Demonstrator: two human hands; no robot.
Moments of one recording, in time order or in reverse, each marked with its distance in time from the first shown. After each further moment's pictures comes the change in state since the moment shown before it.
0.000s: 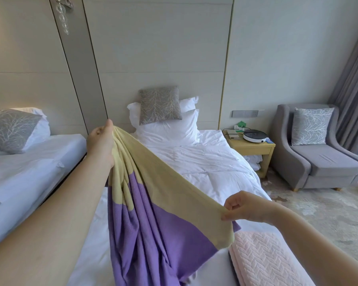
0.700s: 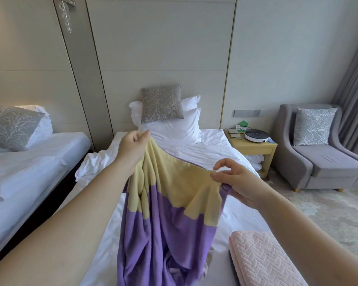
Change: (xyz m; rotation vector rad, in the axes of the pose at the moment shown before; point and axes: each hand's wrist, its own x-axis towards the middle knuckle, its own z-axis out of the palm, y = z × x) left_hand -0.019 -0.034 0.033 0.251 -0.290 0.293; right_hand 0.011 -0.054 -0.003 0.835 0.211 -0.185
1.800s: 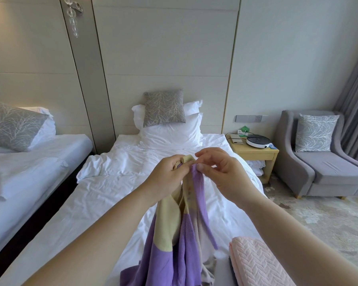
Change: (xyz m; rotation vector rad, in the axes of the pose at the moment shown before) left_hand -0.090 0.033 0.017 -0.122 -0.587 0.180; right_hand -0.013 -0.029 0.053 -0.421 0.115 -0.537
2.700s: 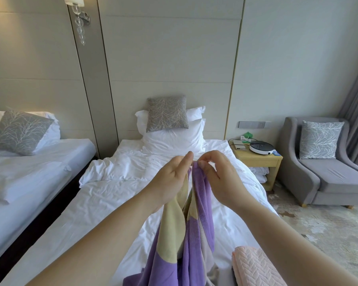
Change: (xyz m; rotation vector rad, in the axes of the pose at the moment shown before) left_hand -0.003 0.019 -0.001 0.026 0.059 -0.112; right_hand 0.012 -0.001 0.009 -0.382 0.076 -0.177
